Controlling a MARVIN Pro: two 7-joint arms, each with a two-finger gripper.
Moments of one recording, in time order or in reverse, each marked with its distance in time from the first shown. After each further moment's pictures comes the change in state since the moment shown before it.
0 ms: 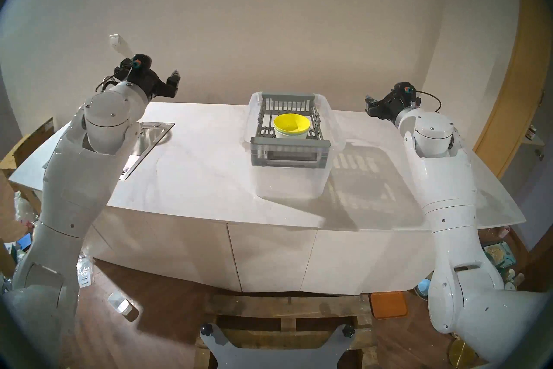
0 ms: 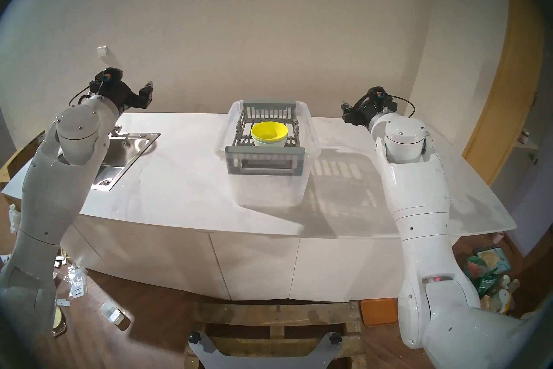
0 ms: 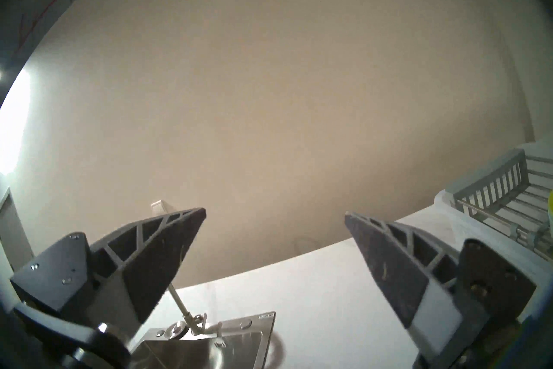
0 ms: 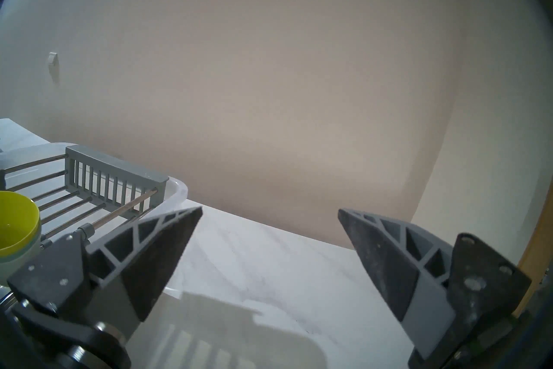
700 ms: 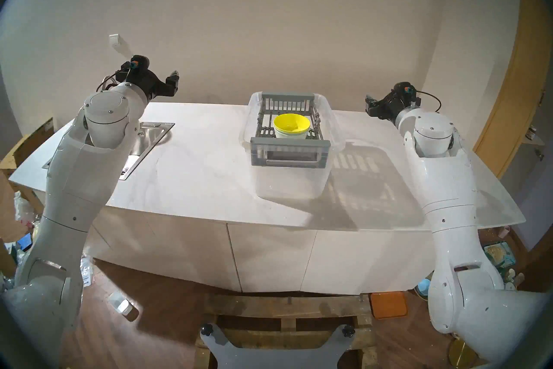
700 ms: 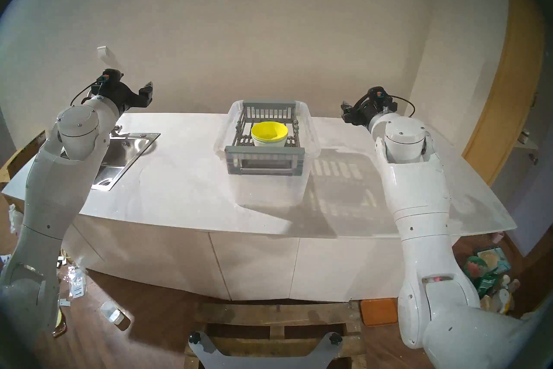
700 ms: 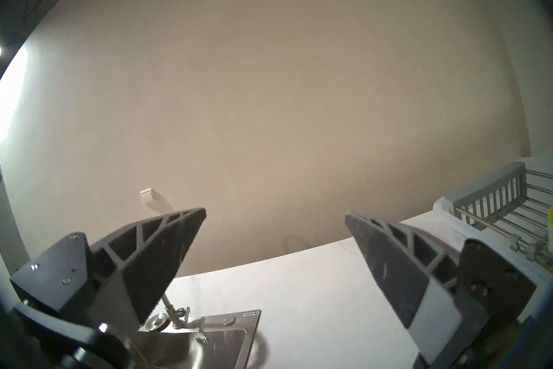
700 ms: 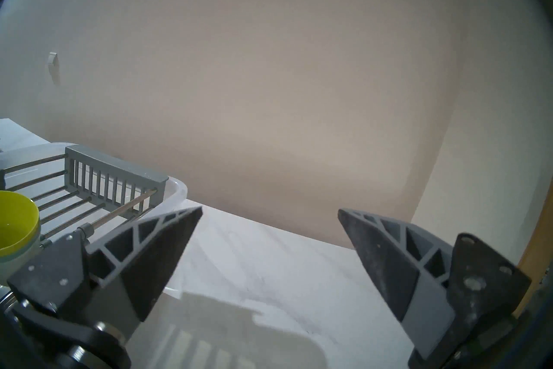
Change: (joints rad) left arm -0.032 -0.023 0.008 0.065 -0.047 0.001 -0.008; right arm 0.000 0.000 0.000 0.000 0.000 0.000 0.000
